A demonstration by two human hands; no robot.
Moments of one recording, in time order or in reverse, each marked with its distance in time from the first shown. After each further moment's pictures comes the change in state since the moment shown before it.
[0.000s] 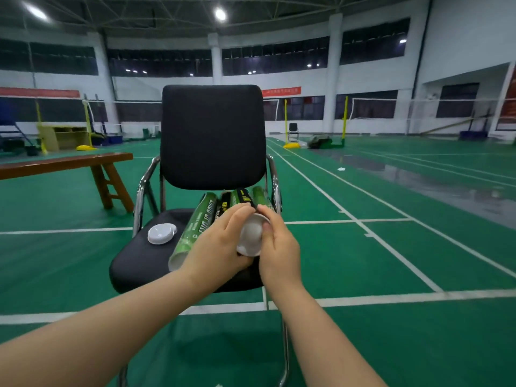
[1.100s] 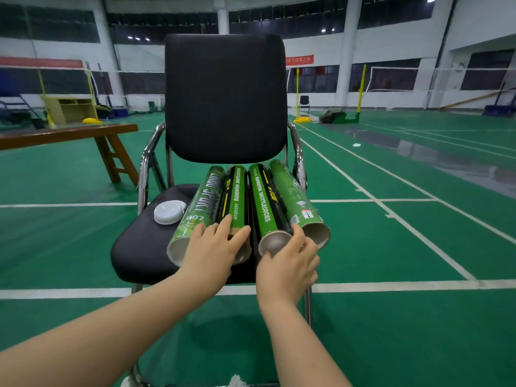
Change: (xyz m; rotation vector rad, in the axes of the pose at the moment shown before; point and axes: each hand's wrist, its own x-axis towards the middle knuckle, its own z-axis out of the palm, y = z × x) left_hand -0.044 -0.092 0.046 0.672 -0.602 -0.132; right_hand 0.001 0.092 0.076 -0.600 0.223 0.421
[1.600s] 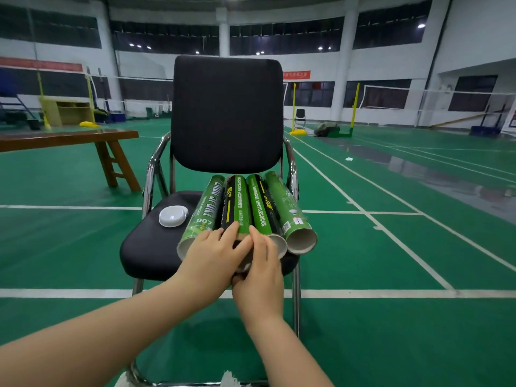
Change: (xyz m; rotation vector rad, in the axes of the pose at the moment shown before) left_hand -0.032 0.003 -0.040 -0.117 0.233 0.114; right_hand -0.045 -0.007 -0.030 0.075 -0.266 -0.426
